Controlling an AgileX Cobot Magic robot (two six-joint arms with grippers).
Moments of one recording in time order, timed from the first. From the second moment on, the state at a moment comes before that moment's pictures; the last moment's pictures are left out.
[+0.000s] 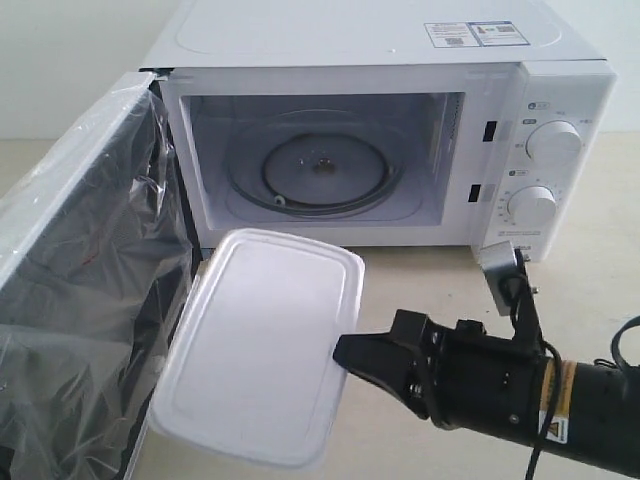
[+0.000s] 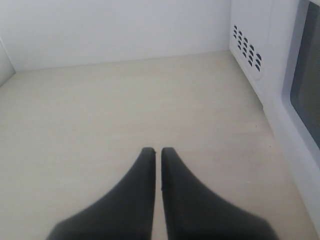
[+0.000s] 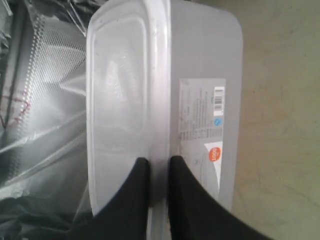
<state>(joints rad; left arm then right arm) 0.03 0.00 0.00 0.05 0.34 0.05 0.54 1.73 -0.27 -0.57 -1.13 1.33</state>
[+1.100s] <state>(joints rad) 0.03 0.00 0.00 0.05 0.34 0.05 0.72 1.89 -0.57 0.17 -1.15 1.29</state>
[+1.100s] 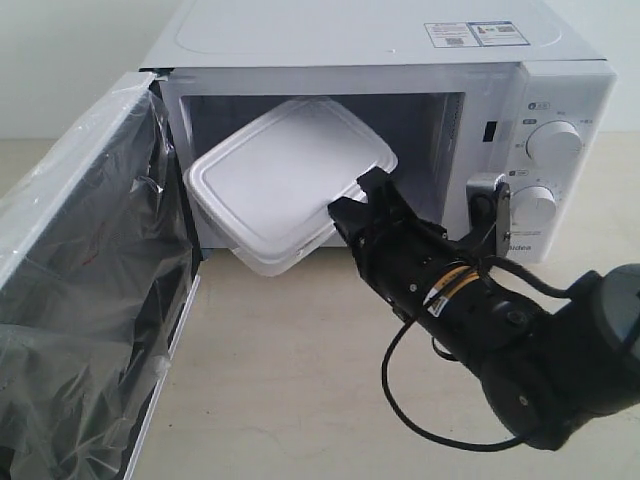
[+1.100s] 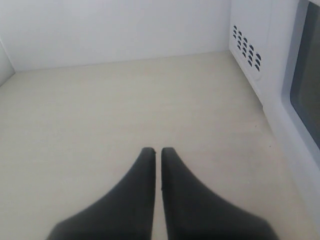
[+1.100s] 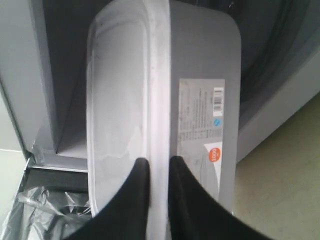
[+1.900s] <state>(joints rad) 0.03 0.00 0.00 0.05 0.34 0.05 0.73 1.93 -0.74 0.44 -1.07 1.15</state>
